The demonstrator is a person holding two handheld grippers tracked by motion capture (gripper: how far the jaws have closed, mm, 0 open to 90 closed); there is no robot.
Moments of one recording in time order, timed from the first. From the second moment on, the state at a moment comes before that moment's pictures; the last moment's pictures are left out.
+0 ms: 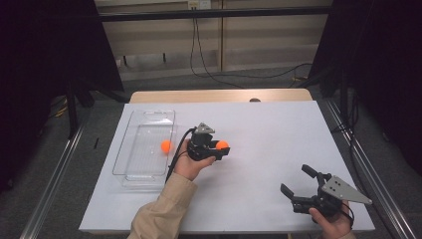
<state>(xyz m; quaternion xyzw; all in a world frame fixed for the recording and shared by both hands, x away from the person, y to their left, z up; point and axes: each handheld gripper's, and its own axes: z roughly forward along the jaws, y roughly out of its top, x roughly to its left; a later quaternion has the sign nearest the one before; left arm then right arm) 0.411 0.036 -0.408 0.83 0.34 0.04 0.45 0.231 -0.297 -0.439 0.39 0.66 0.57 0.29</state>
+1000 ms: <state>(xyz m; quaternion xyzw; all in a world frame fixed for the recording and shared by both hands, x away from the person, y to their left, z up) 0.415 0.064 -0.394 0.81 0.36 0.05 0.46 0.232 -0.296 -0.439 0.39 0.66 0.57 0.29</state>
